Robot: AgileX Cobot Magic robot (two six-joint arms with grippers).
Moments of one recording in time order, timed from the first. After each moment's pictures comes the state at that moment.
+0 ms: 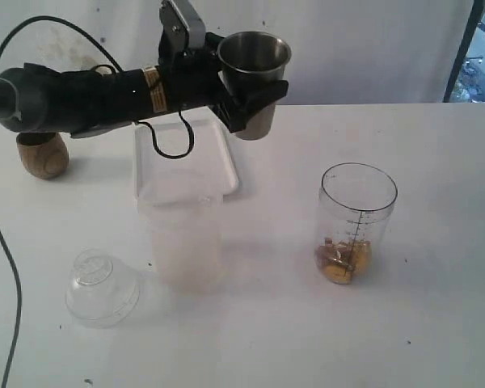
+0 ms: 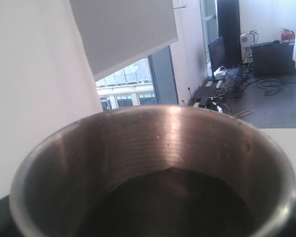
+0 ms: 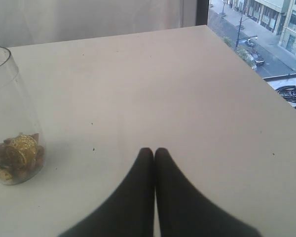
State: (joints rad) left arm -0.40 2.15 -1.53 1.08 -0.95 -0.64; right arm -0.07 0.00 0.00 -0.04 0.35 0.08
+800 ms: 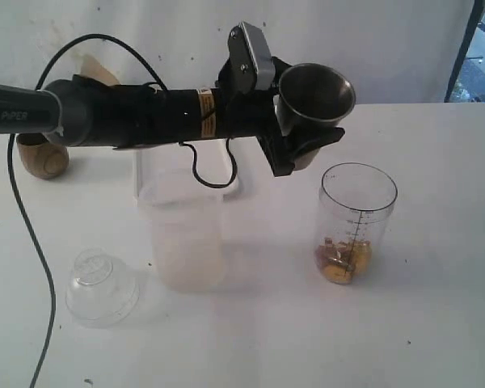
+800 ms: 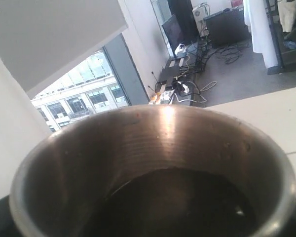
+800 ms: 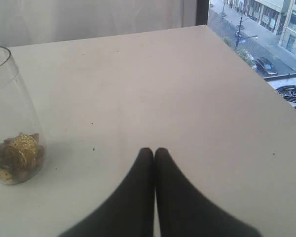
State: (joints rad) left arm -0.55 2.16 -1.54 1.17 -0.88 -0.52; right arm -0.07 0.00 0.00 -0.04 0.35 0.08
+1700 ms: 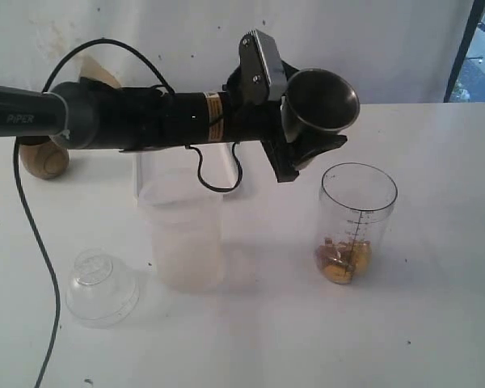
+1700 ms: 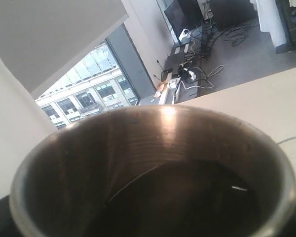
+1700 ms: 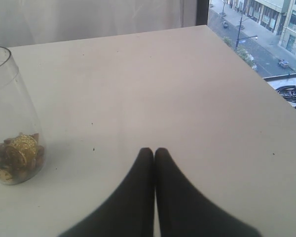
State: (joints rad) left arm -0.57 2.16 -1.54 1.17 -0.83 -0.45; right arm -0.07 0.00 0.00 -0.04 0.35 0.08
